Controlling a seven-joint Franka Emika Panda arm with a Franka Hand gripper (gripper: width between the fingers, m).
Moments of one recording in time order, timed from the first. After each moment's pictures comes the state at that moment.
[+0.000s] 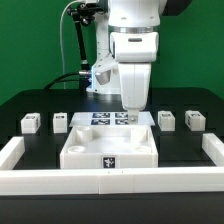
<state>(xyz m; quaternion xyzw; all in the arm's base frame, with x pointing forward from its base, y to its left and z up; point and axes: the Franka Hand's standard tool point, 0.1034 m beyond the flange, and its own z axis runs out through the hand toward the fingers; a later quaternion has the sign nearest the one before) 0.489 0.011 0.066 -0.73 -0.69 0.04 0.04</state>
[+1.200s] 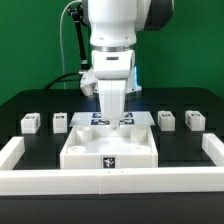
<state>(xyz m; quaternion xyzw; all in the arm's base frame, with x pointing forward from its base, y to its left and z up) 0.428 -0.018 0.028 -0.73 -0.68 0.05 0.06</state>
